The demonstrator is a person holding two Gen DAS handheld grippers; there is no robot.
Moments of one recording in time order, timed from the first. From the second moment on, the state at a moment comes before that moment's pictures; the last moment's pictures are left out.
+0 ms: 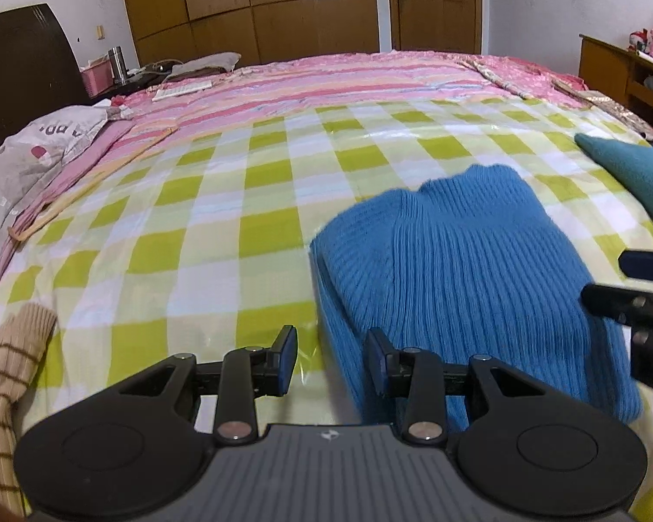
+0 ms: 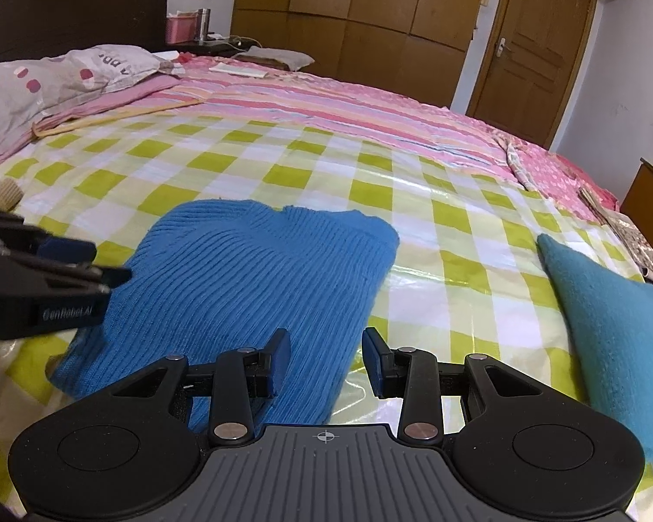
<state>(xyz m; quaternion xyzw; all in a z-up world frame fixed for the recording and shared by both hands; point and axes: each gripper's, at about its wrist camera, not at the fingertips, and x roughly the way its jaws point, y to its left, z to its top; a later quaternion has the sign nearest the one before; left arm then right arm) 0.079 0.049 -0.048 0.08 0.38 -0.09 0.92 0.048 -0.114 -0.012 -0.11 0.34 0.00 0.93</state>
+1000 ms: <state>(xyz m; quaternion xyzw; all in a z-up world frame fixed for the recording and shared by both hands) 0.049 0.065 -0.074 0.08 0.42 -0.07 0.90 0.015 -0.109 -0.022 -0.08 0.36 0.00 0.93</state>
